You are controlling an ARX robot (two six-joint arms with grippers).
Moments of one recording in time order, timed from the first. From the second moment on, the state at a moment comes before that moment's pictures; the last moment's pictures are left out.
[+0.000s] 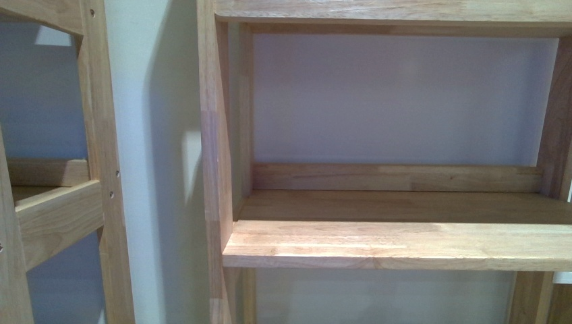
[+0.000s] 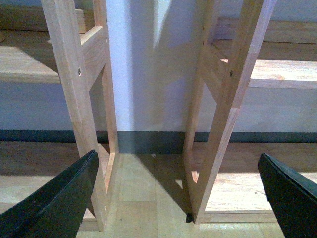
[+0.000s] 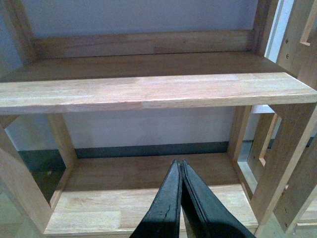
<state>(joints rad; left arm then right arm) 0.00 0.00 0.01 0.00 0.00 0.00 0.00 0.29 0.11 0.17 0.00 0.01</state>
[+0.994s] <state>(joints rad) 0.00 0.00 0.01 0.00 0.00 0.00 0.00 0.00 0.01 0.00 0.00 0.00</state>
